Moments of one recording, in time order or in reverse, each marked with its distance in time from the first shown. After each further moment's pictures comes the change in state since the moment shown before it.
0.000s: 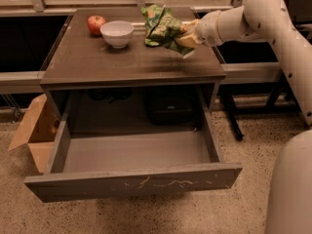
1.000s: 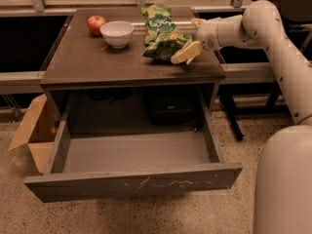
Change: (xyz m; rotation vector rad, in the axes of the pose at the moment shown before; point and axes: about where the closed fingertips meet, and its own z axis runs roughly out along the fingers) arm 0.027 -0.016 0.018 0.007 -0.032 0.095
